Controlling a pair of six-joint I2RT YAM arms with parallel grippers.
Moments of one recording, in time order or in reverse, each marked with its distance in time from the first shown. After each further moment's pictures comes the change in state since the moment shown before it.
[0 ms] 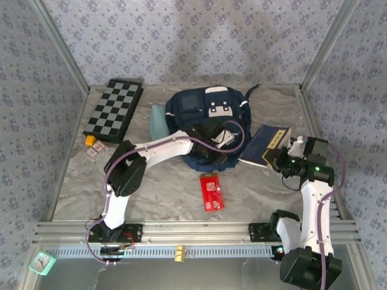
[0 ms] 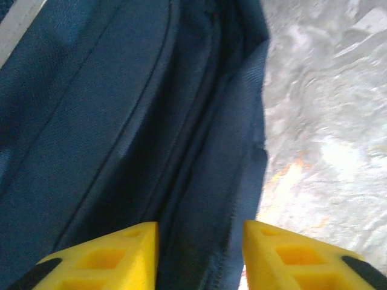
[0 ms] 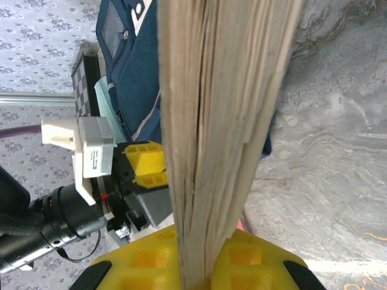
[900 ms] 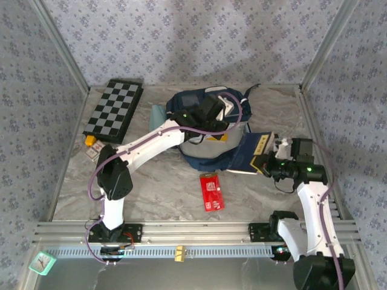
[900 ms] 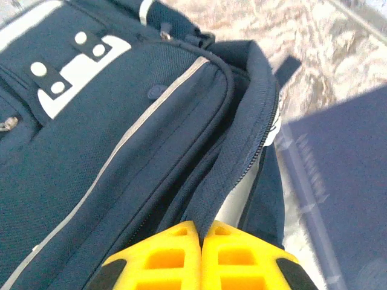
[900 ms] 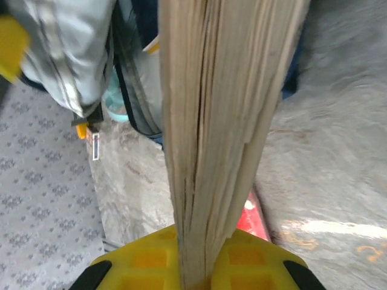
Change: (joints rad) left arm 0.013 -0.101 0.230 -0.006 -0.225 -0.137; right arm 0.256 0.004 -0.024 0.007 0.037 0.056
